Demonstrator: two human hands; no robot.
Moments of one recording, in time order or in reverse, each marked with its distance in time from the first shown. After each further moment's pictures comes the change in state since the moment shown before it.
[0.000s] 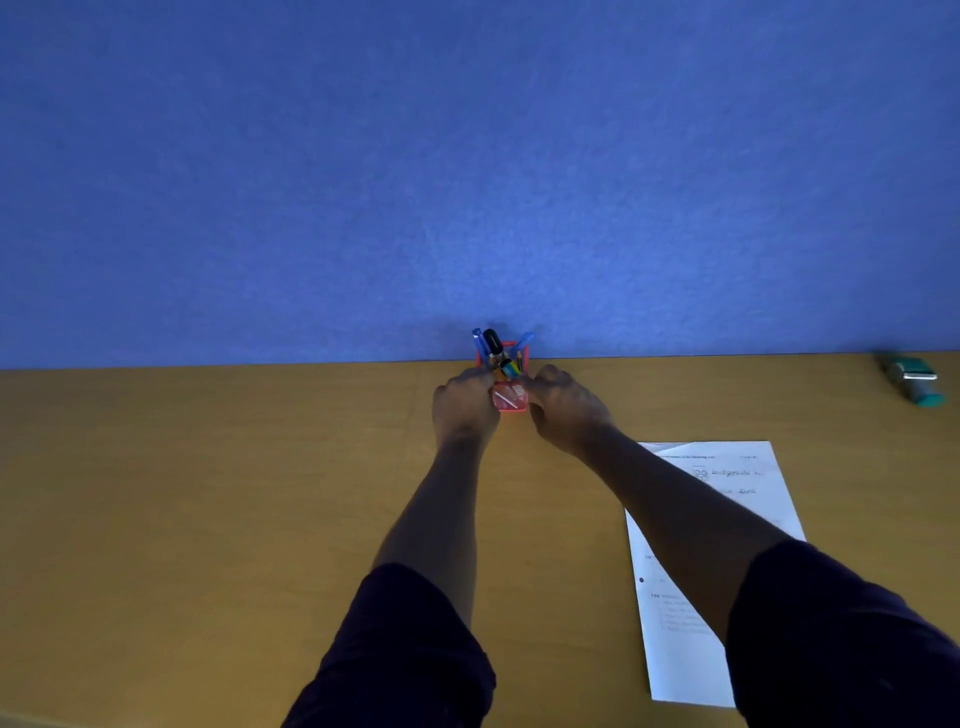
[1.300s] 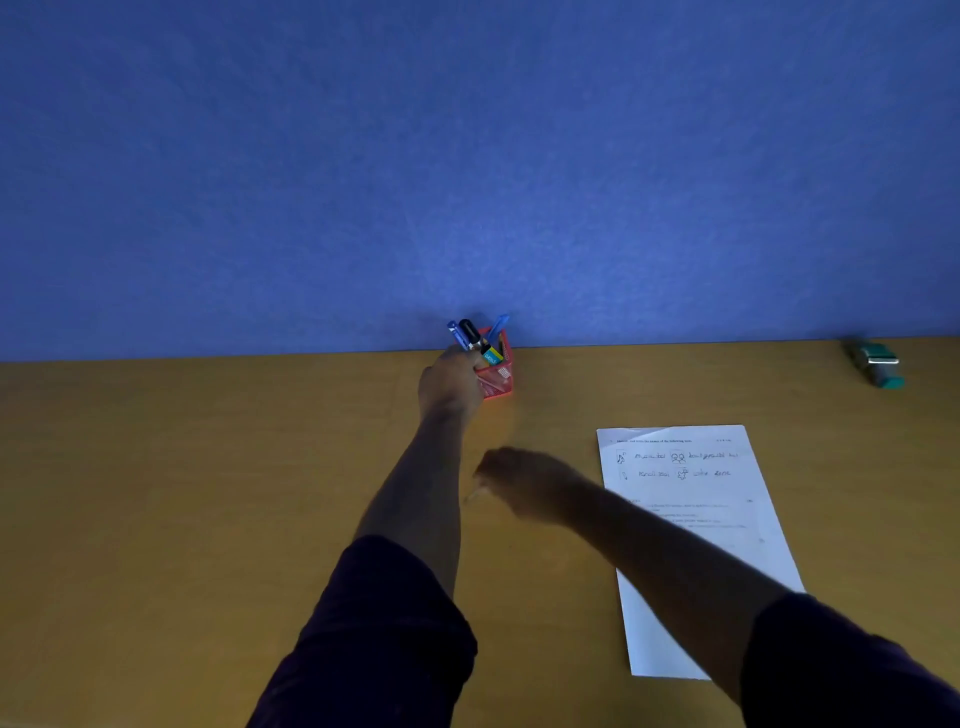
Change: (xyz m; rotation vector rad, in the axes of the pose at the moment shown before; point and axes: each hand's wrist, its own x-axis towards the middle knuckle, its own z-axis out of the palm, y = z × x) left_hand 0.016 0.002 0.006 -0.046 -0.101 -0.030; right_hand -0.072 -0.029 0.035 -0.021 -0.264 -0.483
